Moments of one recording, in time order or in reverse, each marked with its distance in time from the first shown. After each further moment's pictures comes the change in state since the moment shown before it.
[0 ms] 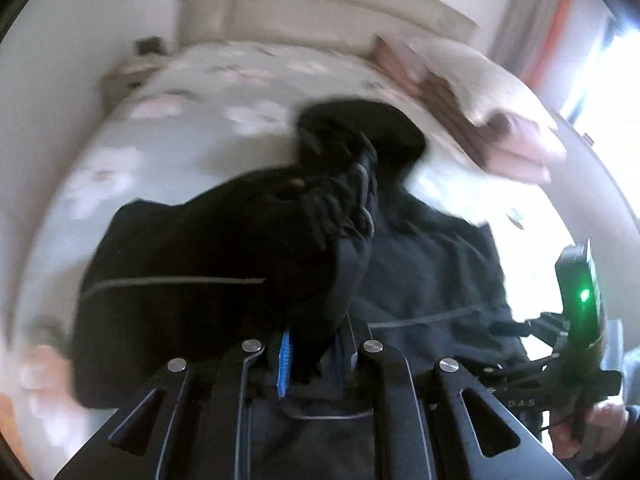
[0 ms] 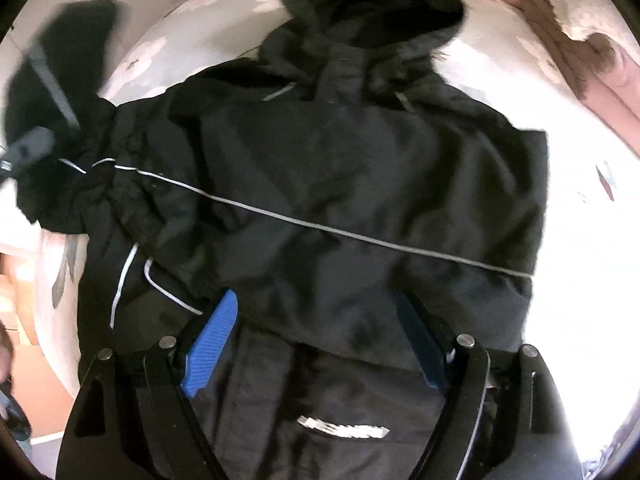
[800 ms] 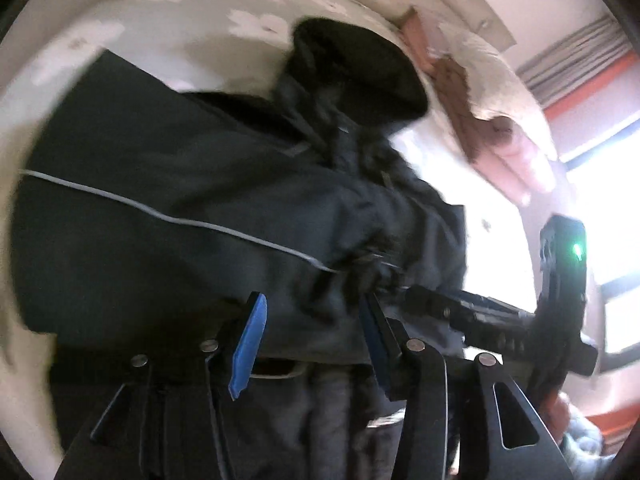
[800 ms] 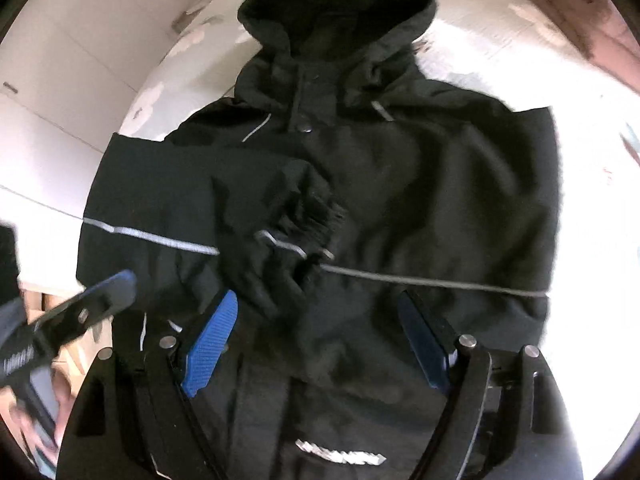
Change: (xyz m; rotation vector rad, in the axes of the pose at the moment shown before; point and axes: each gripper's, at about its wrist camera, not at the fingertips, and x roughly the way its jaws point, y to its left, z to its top) left arm 0.034 0.013 -0.042 -0.312 0.164 -0.124; right arm 0.018 -0.040 0.033 0.132 -0.026 0.200
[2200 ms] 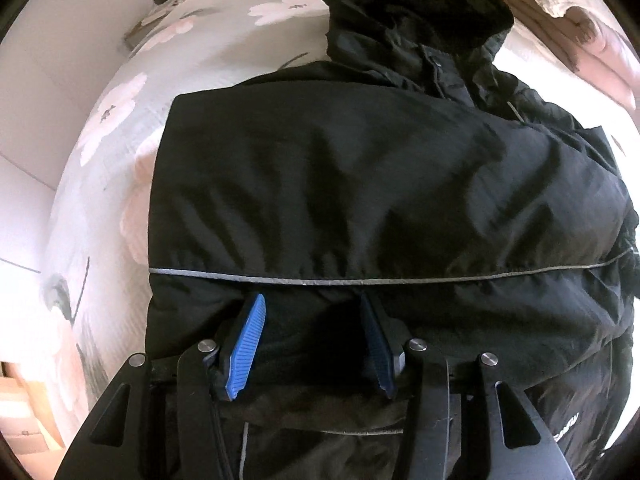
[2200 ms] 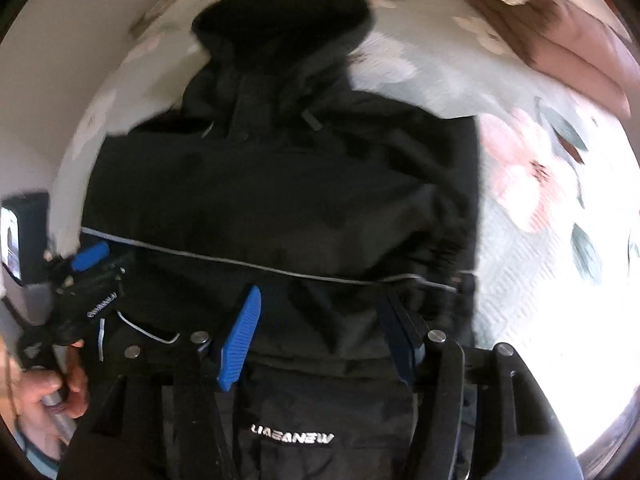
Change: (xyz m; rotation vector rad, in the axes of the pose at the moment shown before) left arm 0.082 -0.001 0.016 0.272 0.086 0.514; right arm -0.027 0.002 -0.022 0.007 -0.033 -0.234
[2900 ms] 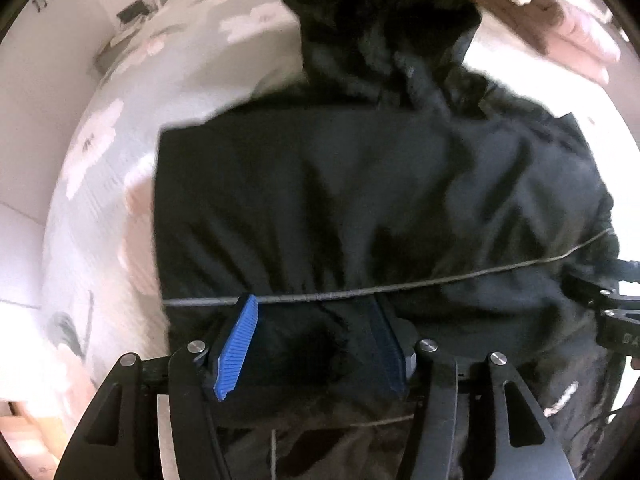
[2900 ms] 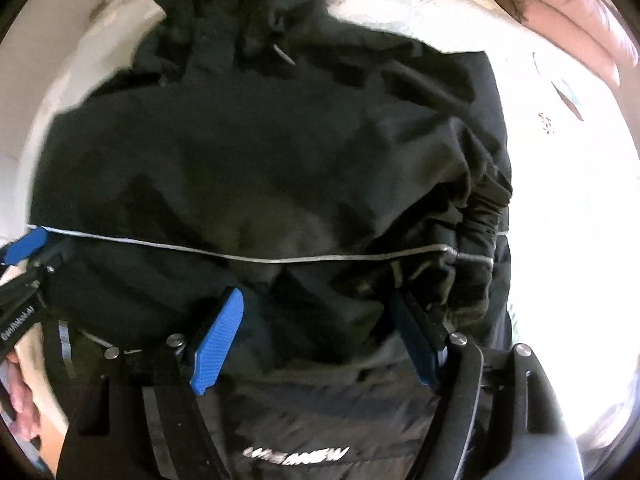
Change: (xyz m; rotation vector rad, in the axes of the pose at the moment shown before) left arm -0.025 0.006 0.016 0.107 -0.021 -0.061; right arm 0.046 0.003 0.006 0.110 0.098 -0.057
